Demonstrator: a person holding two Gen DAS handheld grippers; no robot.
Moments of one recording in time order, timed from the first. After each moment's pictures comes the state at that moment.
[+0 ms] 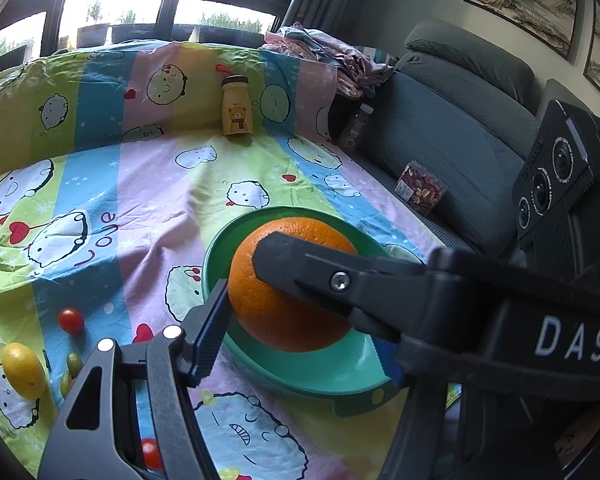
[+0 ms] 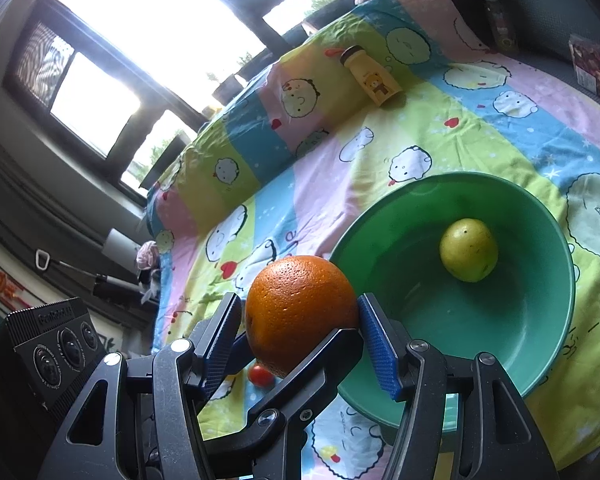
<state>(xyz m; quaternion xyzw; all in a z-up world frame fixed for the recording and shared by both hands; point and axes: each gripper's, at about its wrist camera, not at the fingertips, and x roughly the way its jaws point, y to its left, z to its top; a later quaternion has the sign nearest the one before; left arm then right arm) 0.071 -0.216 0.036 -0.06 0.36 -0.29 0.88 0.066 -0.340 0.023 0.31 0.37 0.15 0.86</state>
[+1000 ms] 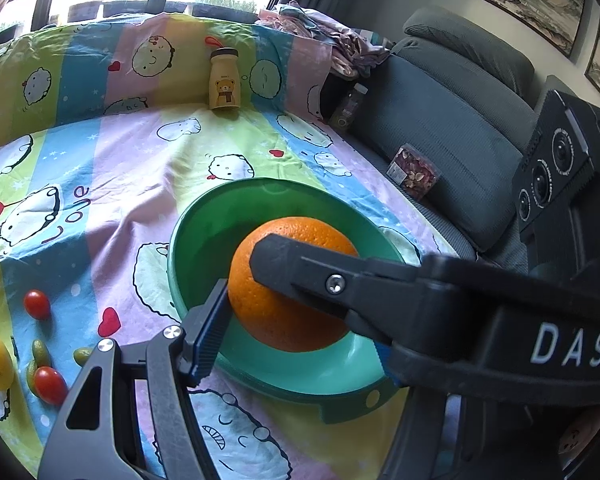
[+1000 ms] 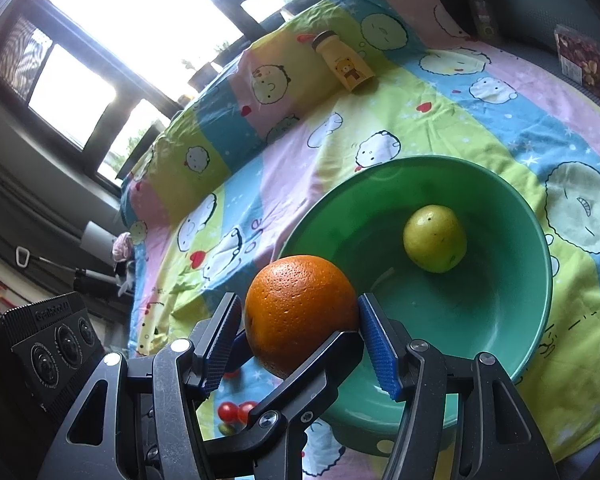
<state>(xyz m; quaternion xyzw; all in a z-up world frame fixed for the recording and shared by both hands) 0.079 -0.233 0.012 -0.07 0.39 -0.31 0.86 0.071 -0.354 0.004 0.30 0.40 0.12 0.86</state>
